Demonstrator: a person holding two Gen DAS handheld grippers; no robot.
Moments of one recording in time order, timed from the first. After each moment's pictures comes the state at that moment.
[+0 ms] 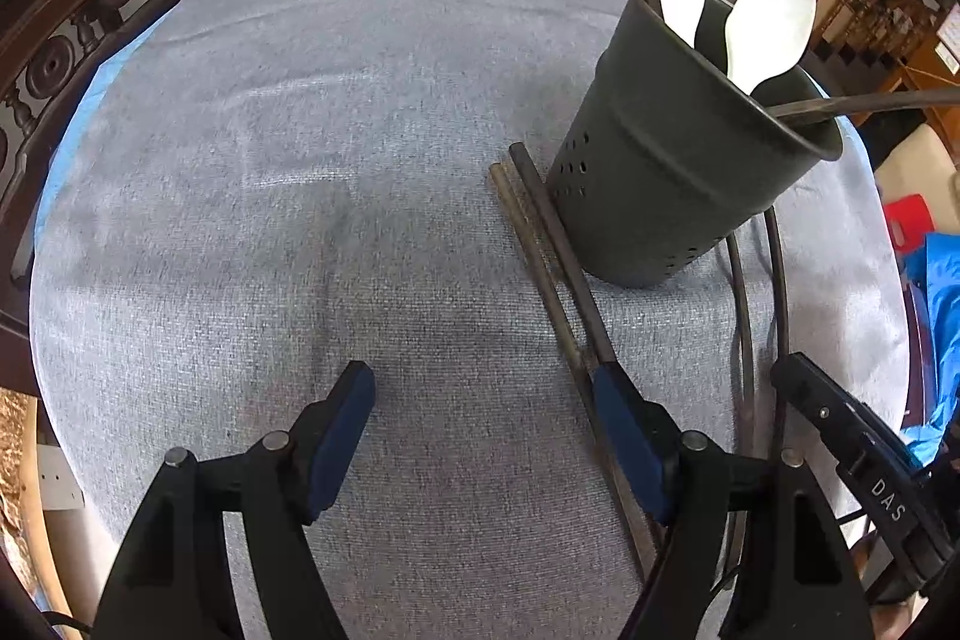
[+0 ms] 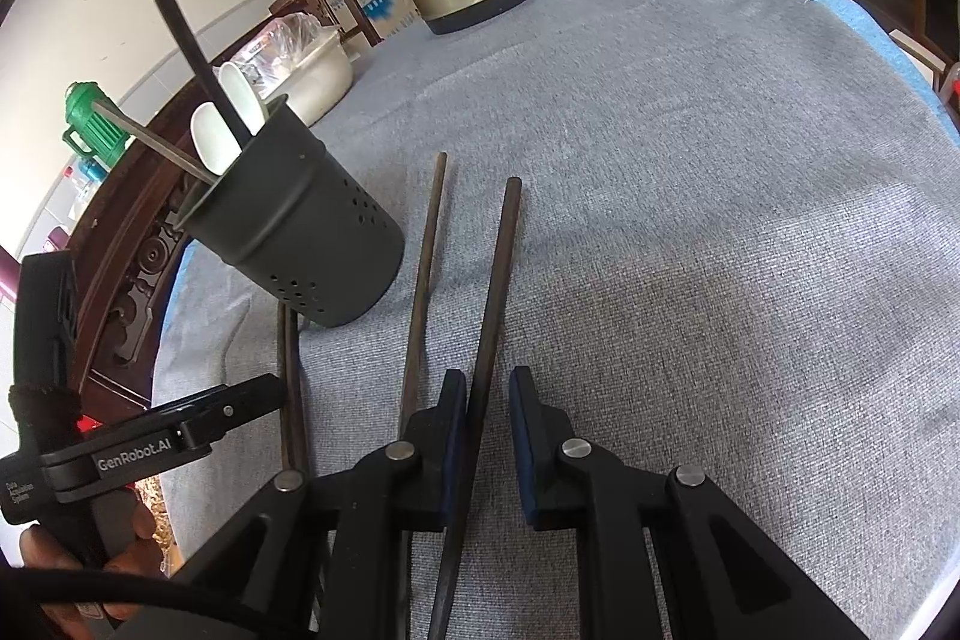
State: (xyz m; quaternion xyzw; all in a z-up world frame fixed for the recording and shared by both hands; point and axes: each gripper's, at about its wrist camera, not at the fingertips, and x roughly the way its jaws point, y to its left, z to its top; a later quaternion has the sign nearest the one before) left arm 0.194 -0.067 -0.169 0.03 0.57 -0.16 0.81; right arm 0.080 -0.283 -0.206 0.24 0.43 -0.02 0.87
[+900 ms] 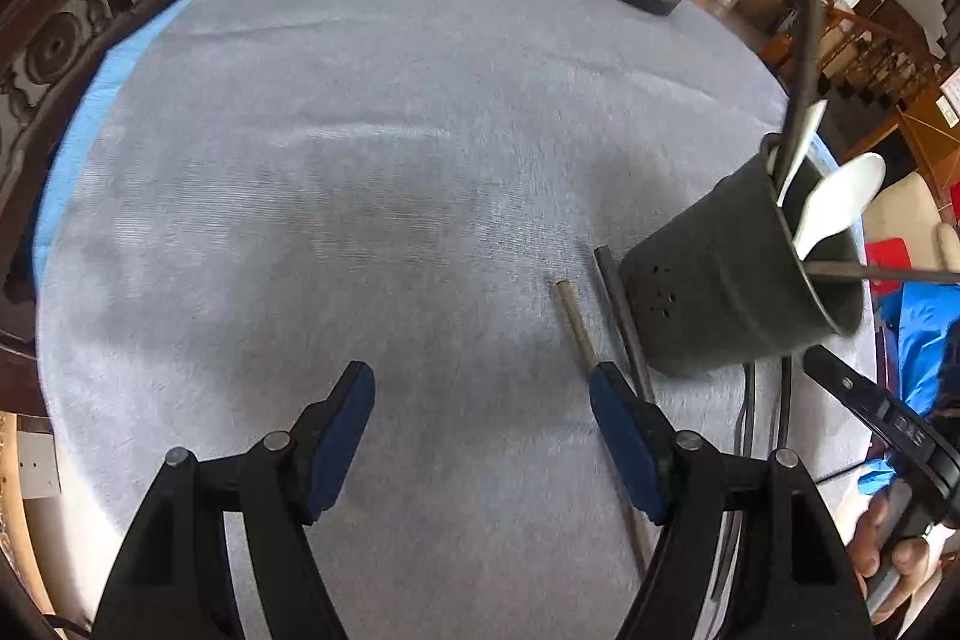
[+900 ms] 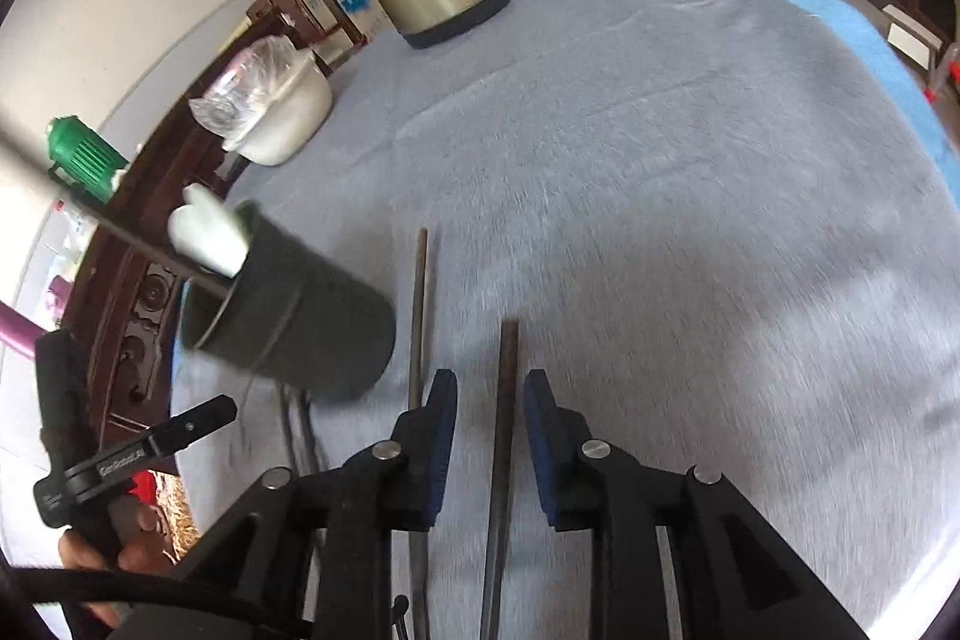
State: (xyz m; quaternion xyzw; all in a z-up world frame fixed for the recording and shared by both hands) left arm 0.246 -0.013 -0.148 -0.02 0.58 -0.17 0.79; right arm 0.134 -0.316 -0.183 0.27 0.47 -0.03 0.84
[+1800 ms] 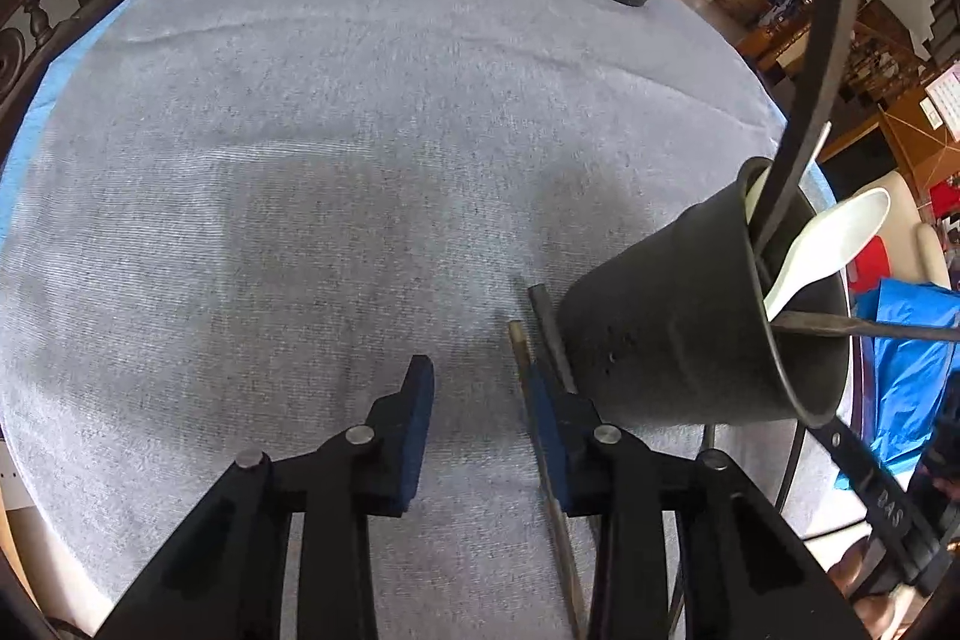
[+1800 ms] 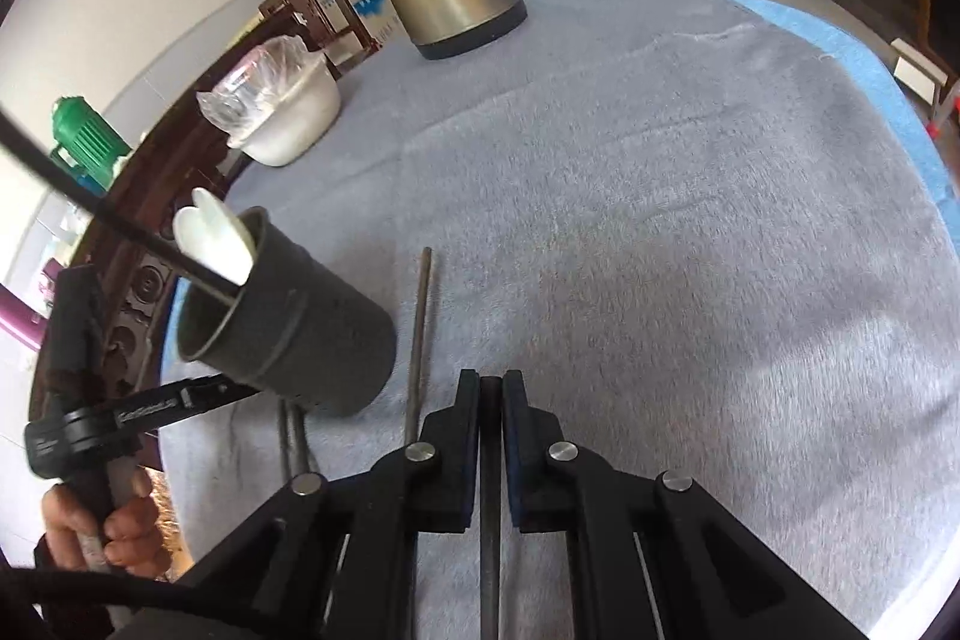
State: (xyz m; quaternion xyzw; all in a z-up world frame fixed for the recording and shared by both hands) left arm 0.248 -0.035 -0.161 -0.04 0.59 -0.20 0.78; right arm 0.118 -0.313 -0.170 0.25 0.45 -0.02 0.86
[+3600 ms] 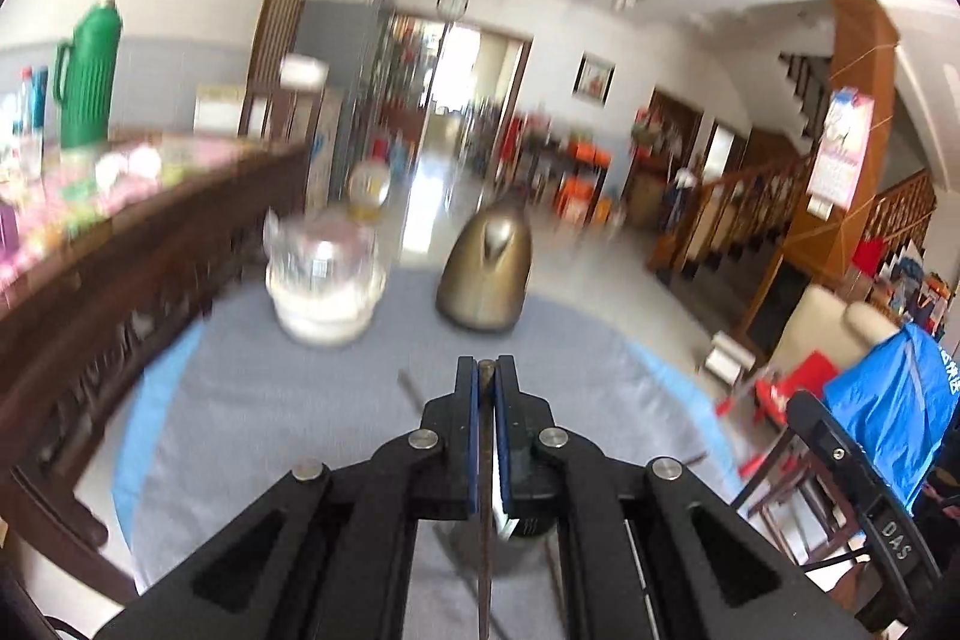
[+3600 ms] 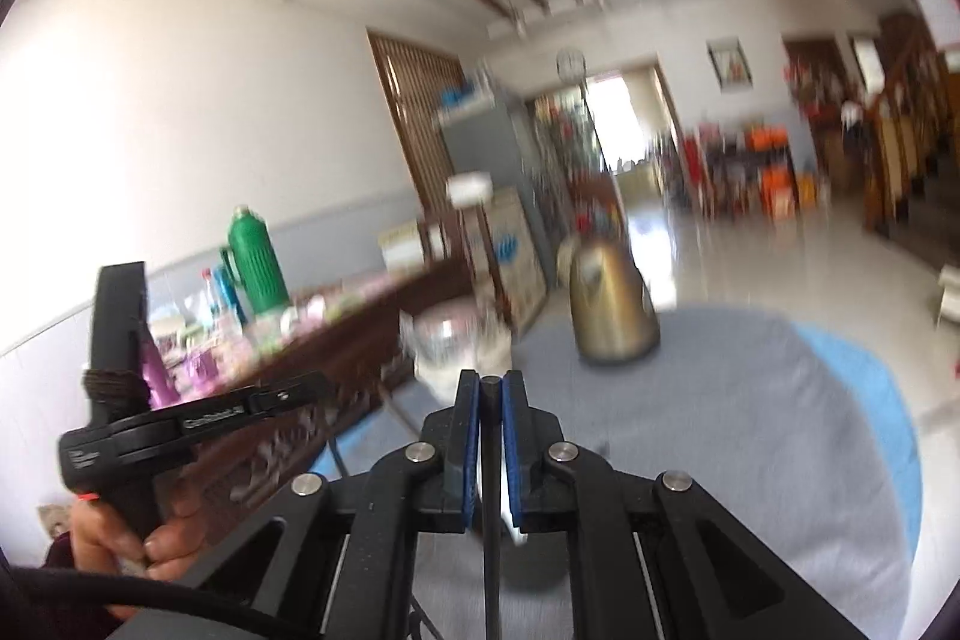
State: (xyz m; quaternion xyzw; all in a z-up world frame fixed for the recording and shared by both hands) left arm 0.143 -0.013 0.045 -0.07 0.22 -0.26 0.94; right arm 0.014 -0.233 0.016 0.14 0.07 0.02 0.99
